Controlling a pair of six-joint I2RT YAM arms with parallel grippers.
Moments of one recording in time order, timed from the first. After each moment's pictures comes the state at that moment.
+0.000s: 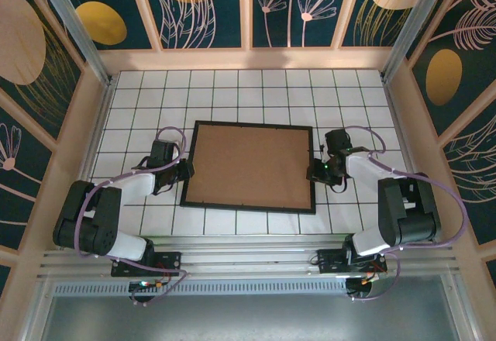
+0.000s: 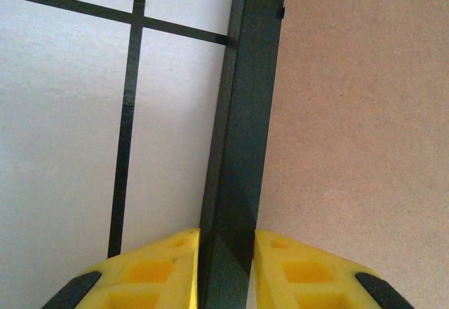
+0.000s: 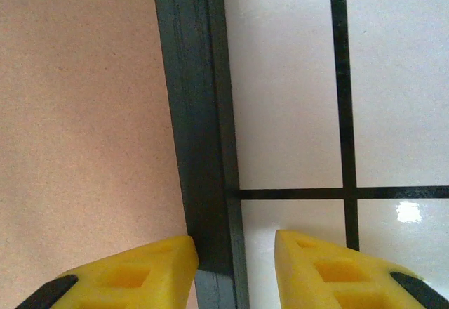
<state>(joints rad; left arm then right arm) -0.23 1.45 0.54 -0.03 0.17 -0.47 0.21 1.47 0.72 -0.53 -0.23 0.37</state>
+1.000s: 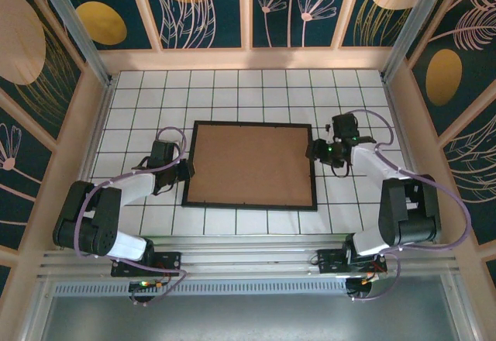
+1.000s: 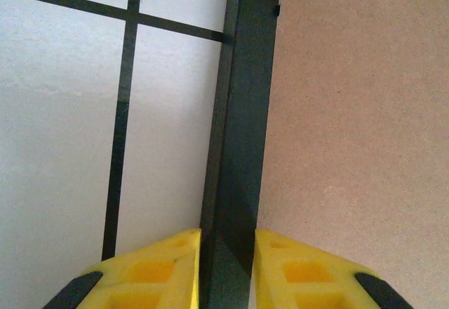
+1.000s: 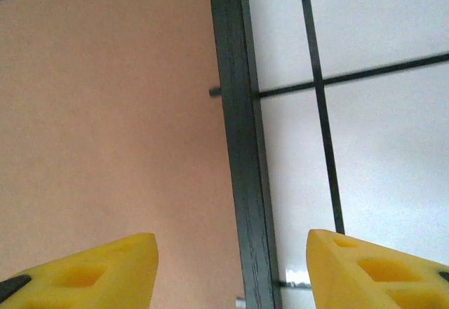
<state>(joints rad) -0.23 1.45 0.54 -0.03 0.18 -0.47 0.15 1.47 0.86 -0.46 -0.24 0.39</state>
